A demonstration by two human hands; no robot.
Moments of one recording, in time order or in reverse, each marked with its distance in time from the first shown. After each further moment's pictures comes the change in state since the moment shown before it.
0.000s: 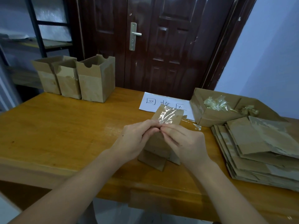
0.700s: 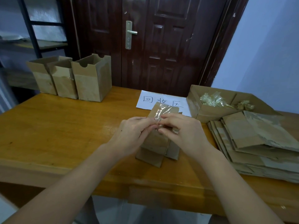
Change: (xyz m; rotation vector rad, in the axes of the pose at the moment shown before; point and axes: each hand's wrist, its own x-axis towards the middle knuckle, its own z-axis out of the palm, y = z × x) left_hand 0.008 0.006 -0.006 0.203 -0.047 0.069; right_hand 0.023 0.001 -0.025 0.118 -0.282 0.281
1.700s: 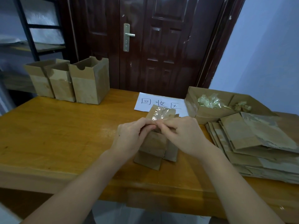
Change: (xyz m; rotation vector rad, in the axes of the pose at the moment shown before) left_hand 0.001 0.004 0.017 -0.051 0.222 -0.142; right_hand 0.010 -0.001 -0.007 -0.009 -0.106 0.046
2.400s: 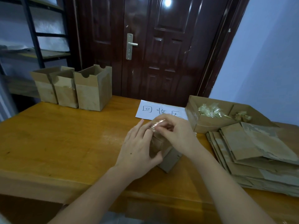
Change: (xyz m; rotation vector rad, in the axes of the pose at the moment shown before) left_hand -0.019 0.015 0.015 0.310 -0.213 -0.115; right_hand 0.027 0.005 0.016 0.360 0.055 0.186
